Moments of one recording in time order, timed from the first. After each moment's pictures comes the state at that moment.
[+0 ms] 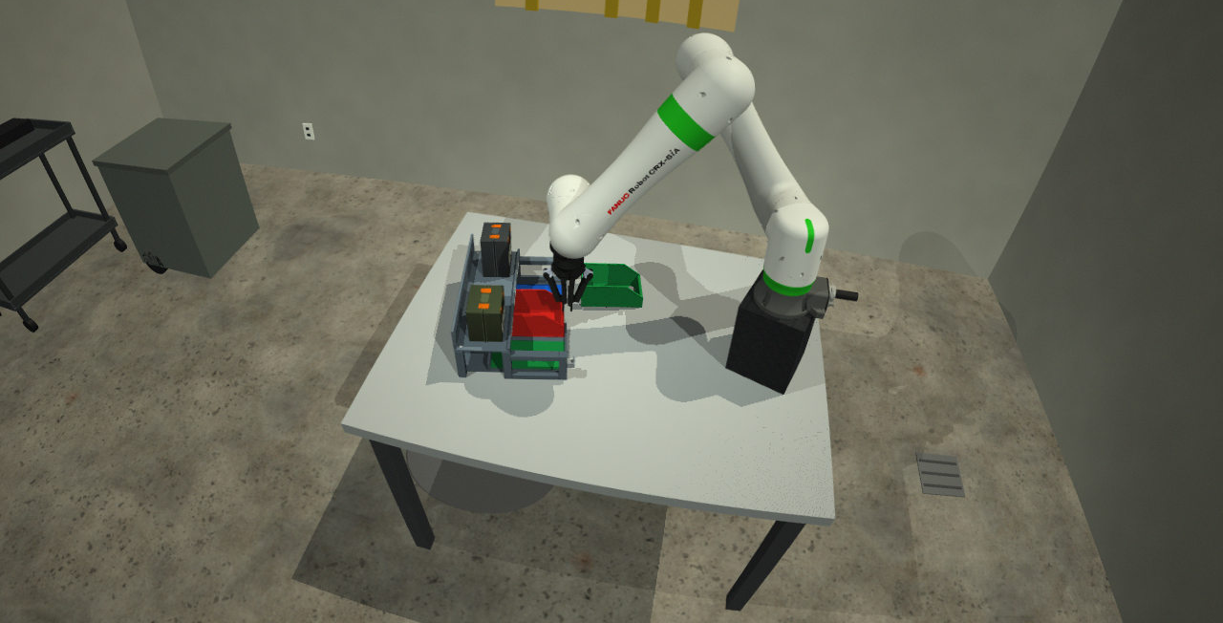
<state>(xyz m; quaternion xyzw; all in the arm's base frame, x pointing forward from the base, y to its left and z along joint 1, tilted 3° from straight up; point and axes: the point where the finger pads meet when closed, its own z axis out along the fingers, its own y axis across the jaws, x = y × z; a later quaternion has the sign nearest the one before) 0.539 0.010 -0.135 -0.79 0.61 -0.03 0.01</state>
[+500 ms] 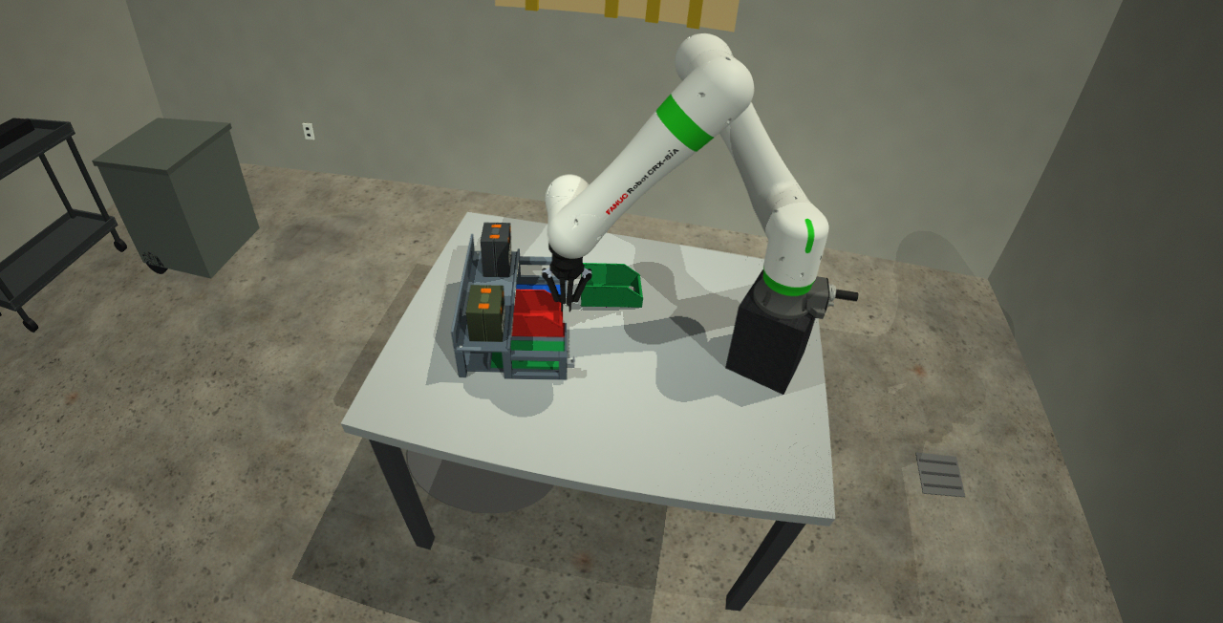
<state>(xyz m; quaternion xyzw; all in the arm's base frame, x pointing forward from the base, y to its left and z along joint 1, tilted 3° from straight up) 0.542 0.011 -0.135 -0.79 0.61 -0.03 0.01</state>
